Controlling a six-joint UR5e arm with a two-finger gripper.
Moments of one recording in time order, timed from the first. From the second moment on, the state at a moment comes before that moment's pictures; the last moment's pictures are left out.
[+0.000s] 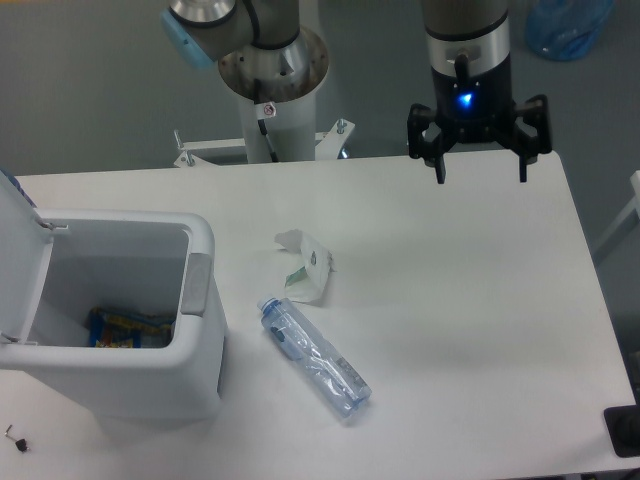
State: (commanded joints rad) arm 2.65 -1.67 -1.47 -1.22 1.65 0.89
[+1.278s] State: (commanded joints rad) arm 2.47 -1.67 -1.84 -1.04 1.64 0.77
